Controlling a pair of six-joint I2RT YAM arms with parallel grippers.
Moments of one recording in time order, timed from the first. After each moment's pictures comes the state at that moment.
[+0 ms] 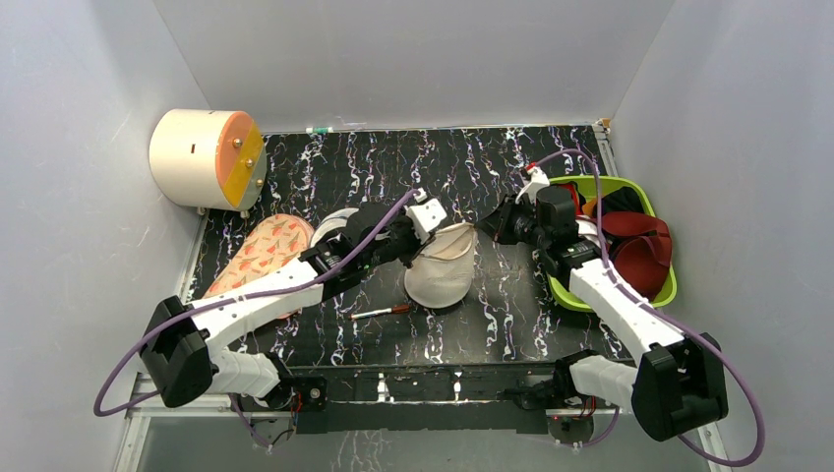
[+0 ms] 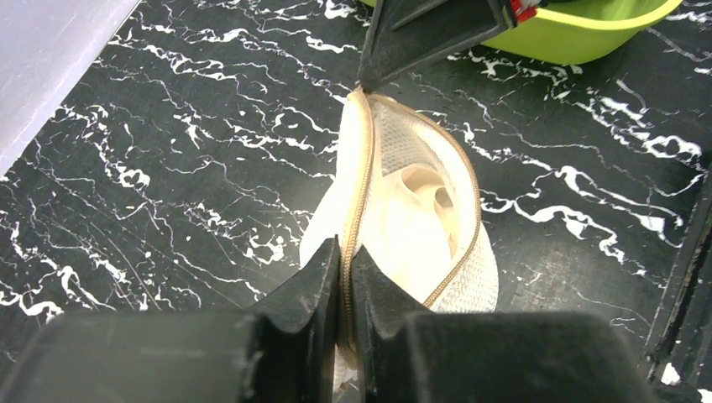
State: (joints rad) left arm -0.88 1.29 0.94 -0.02 0.08 0.23; right arm 0.29 1.13 0.73 -0.03 -0.33 0.49
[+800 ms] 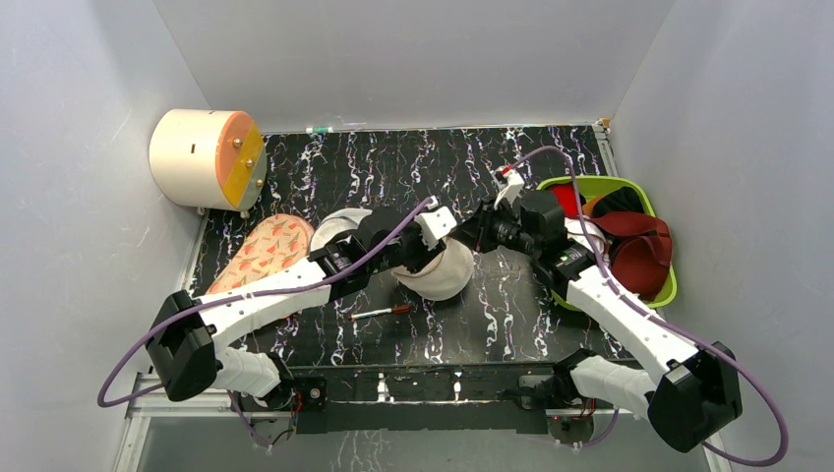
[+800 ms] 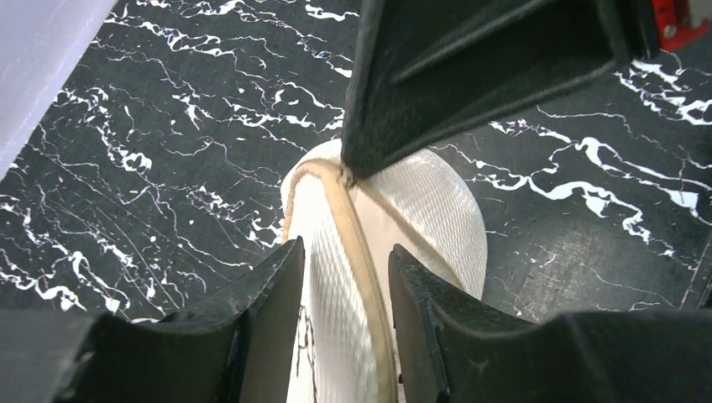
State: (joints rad) left arm -0.93 1.34 0.97 -0.08 0.01 0.26; right arm 0.45 1.07 0.77 -0.03 -0.41 0.49
